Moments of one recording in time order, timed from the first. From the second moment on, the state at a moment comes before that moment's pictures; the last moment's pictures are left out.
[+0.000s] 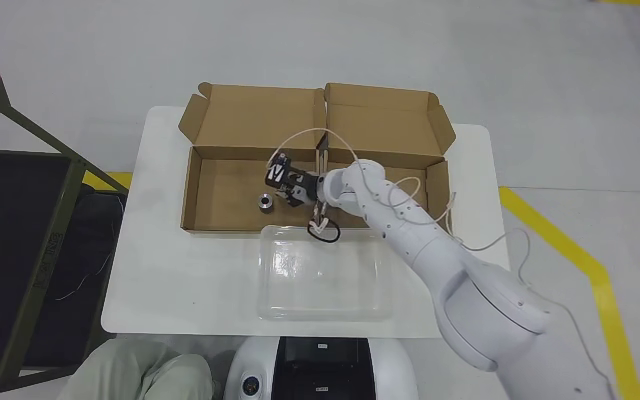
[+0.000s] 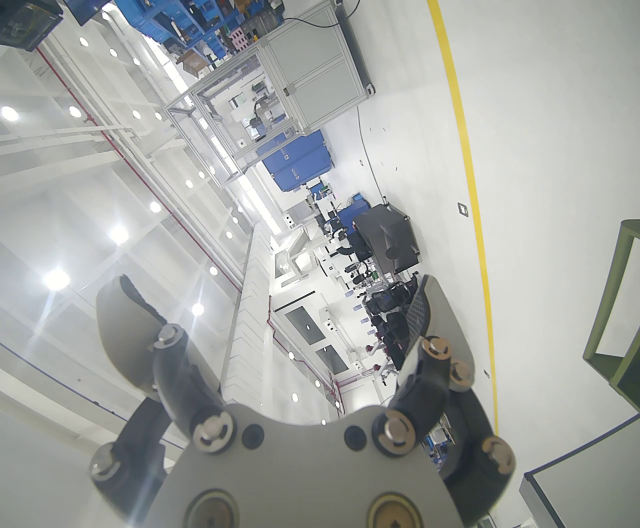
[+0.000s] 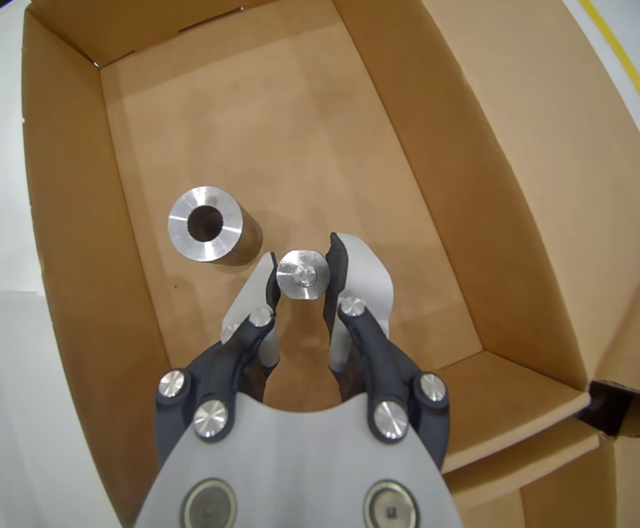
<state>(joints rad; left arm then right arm) 0.15 -0.27 -1.06 -1.30 2.57 -0.51 0.65 -0.46 -1.72 0.47 -0.49 -1.14 -0.61 0.14</state>
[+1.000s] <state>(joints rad) 0.15 -0.27 -1.06 -1.30 2.57 -0.51 0.65 -0.44 -1.73 0.52 -0.54 -1.21 -0.59 0.06</state>
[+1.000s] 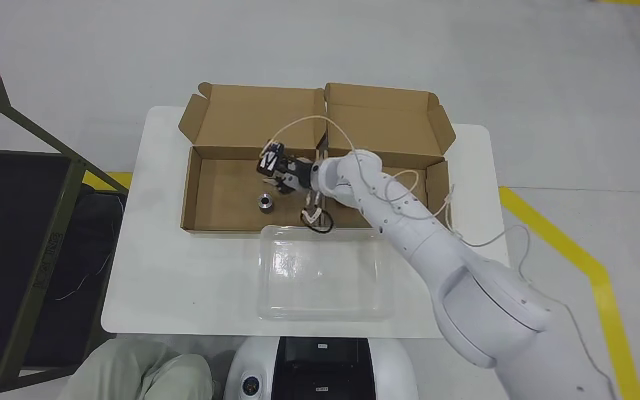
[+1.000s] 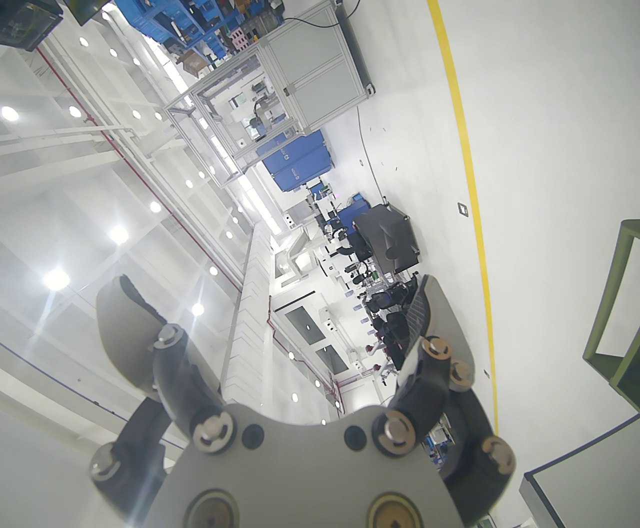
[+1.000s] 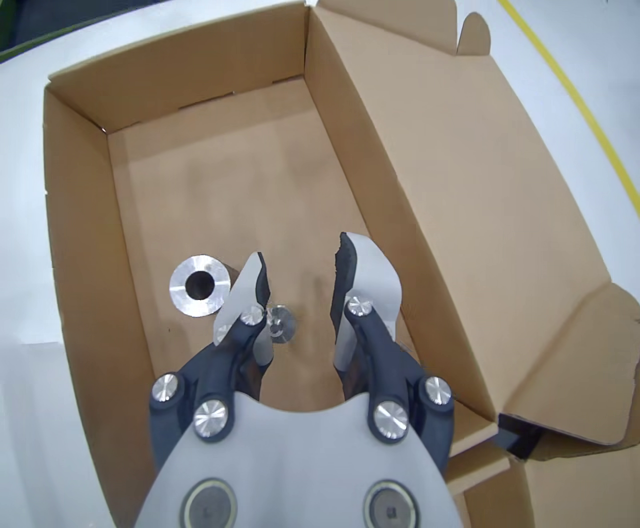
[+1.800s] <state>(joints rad) 0.15 -0.27 -1.06 -1.30 2.57 -0.51 0.65 -0.83 -1.49 0.90 -1.26 -1.36 -0.67 0.18</state>
